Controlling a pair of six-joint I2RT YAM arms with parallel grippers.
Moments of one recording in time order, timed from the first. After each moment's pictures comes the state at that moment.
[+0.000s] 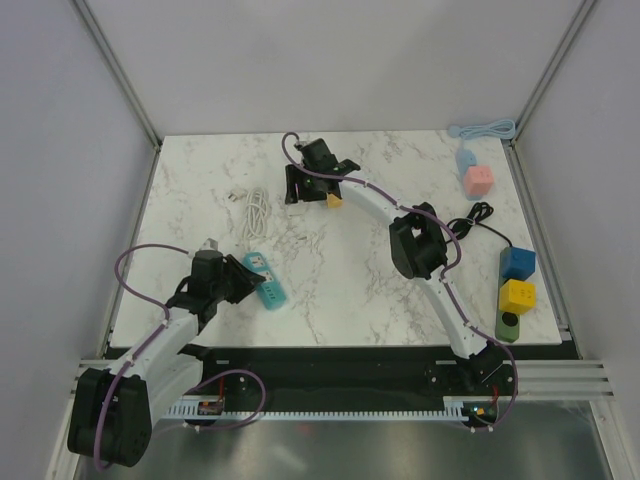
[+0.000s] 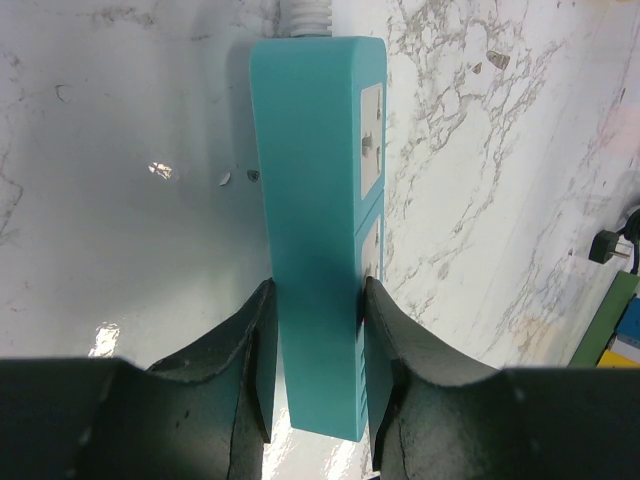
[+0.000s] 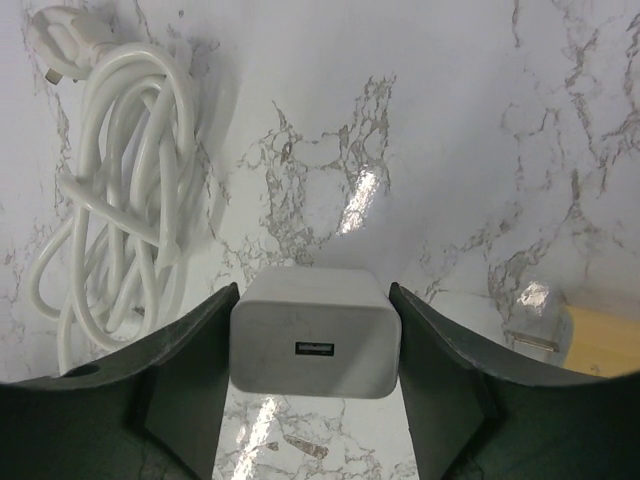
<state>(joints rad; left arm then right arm) -0.20 0.92 0.29 -0.13 0.13 -0.90 0.63 2.55 2.31 -0.55 -0.14 0.41</state>
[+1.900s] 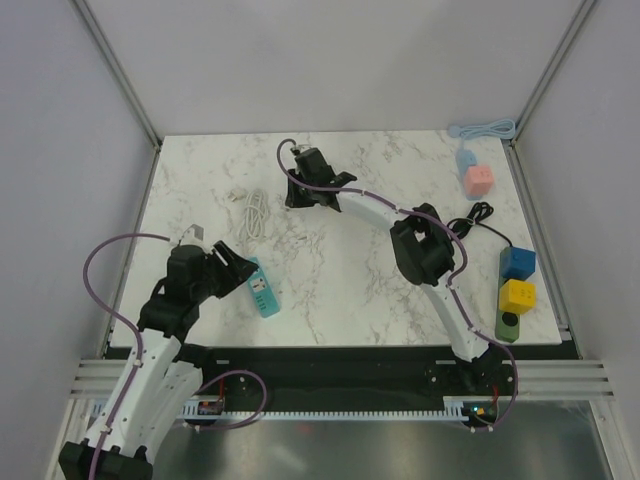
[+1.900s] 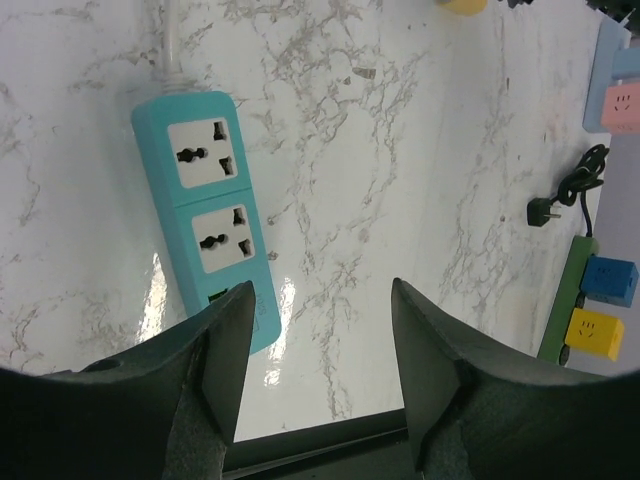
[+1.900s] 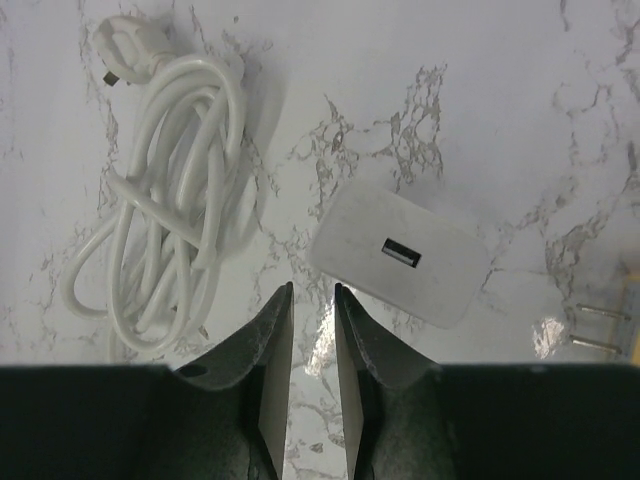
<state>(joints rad) -0.20 0.61 0.51 -0.53 0.13 -0.80 0.68 2.41 2.03 -0.32 -0.07 0.47</state>
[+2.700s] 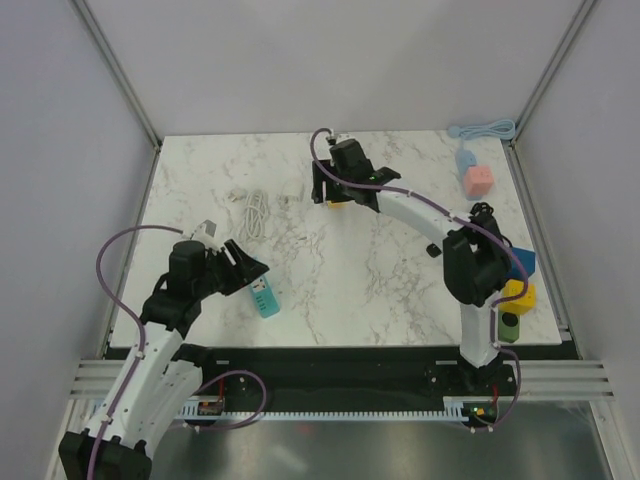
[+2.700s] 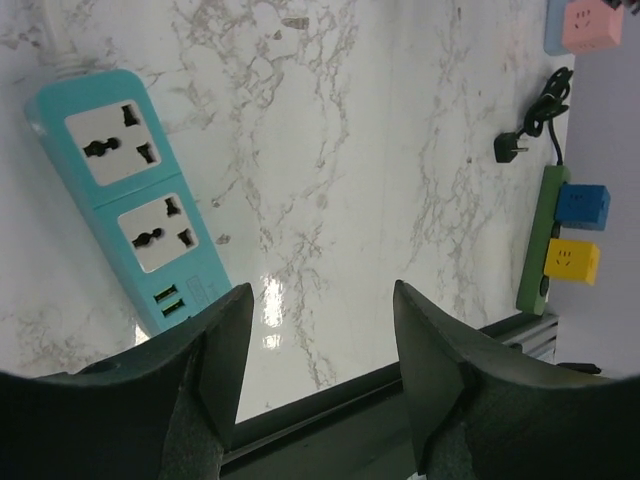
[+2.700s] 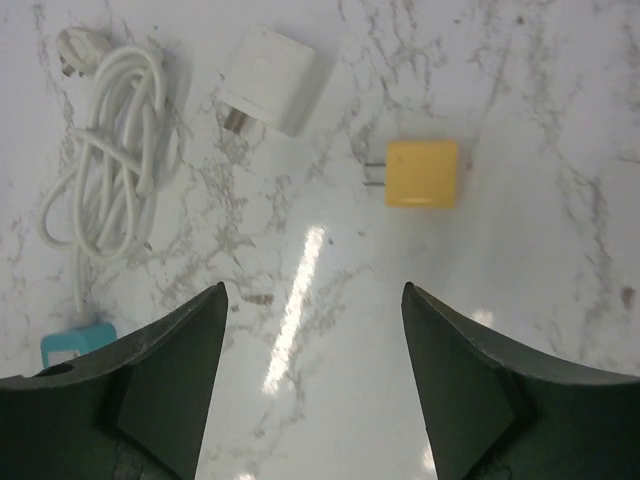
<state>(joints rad) -0.20 0.65 0.53 -0.48 0.28 -0.73 0.62 2.05 1.72 -0.35 0.05 0.41</state>
